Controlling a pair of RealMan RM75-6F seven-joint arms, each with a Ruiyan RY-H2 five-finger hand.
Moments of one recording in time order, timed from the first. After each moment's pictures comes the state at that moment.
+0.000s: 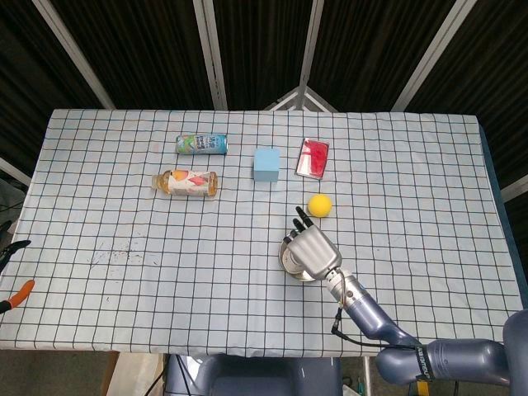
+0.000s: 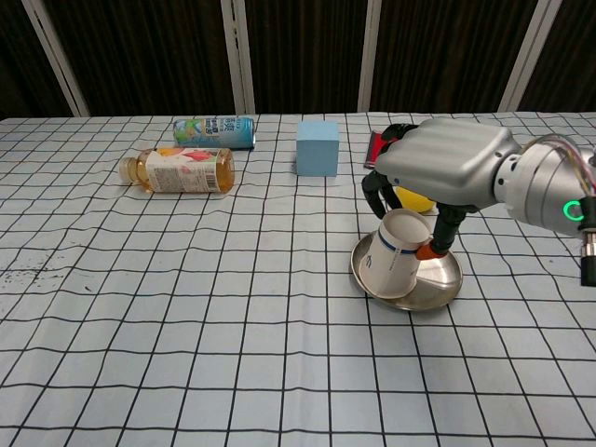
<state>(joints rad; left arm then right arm) -0.05 -1.09 -0.02 -1.43 1.64 1.65 -0.17 0.85 -1.46 0.06 -1.73 -1.05 1.06 -0.88</state>
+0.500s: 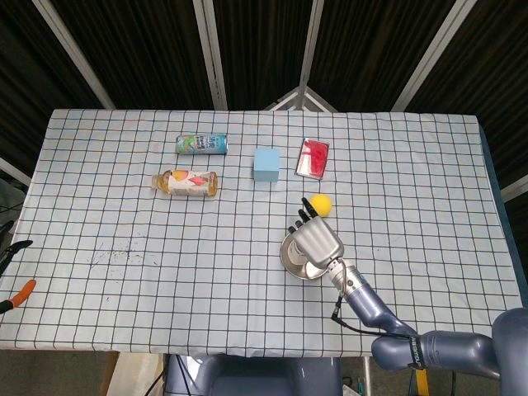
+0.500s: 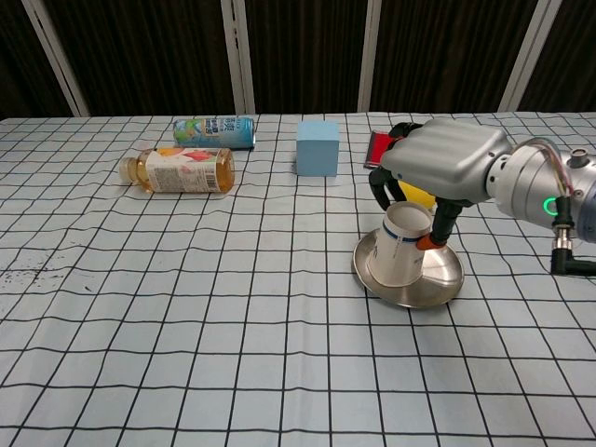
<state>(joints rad) -0.05 -1.10 -0.02 -1.43 1.64 1.64 -0.15 0.86 -1.51 0.07 -1.60 -1.05 1.04 -0.83</state>
